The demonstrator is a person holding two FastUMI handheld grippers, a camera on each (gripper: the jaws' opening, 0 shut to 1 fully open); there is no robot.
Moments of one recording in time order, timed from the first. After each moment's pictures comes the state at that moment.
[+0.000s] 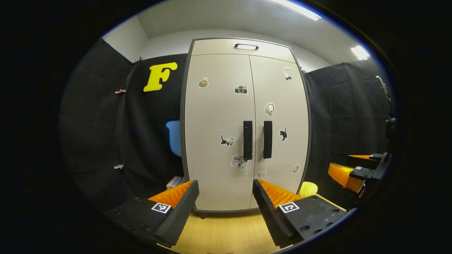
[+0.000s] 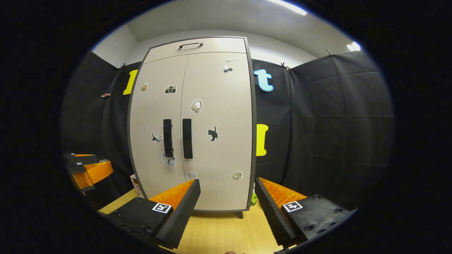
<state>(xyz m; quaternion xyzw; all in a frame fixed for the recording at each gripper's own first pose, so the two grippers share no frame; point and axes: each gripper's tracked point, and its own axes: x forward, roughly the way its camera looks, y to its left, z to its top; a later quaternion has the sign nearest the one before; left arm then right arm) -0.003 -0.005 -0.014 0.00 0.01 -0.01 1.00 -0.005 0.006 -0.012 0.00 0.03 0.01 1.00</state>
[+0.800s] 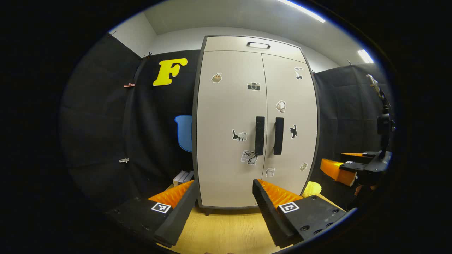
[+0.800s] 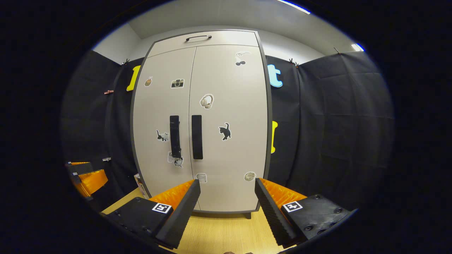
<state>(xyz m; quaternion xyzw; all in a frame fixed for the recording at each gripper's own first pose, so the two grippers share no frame) -0.008 0.022 -0.027 -0.01 0.02 0.02 1.00 0.036 0.044 -0.019 0.00 0.06 0.03 1.00</state>
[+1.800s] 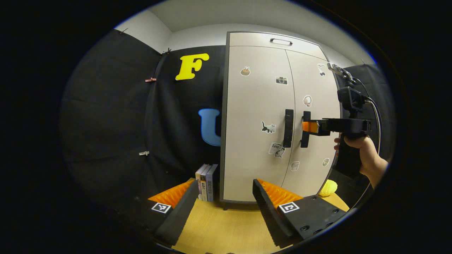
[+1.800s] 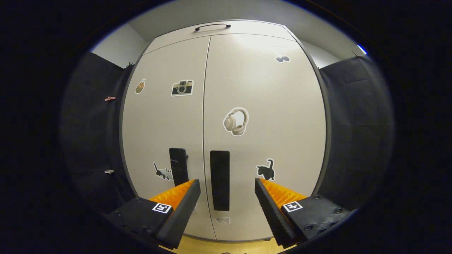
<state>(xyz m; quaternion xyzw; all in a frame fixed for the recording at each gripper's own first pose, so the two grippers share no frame) -0.030 0.080 -0.052 -0.03 0.05 0.11 0.99 0.191 0.138 0.028 0.01 0.02 0.09 1.00</state>
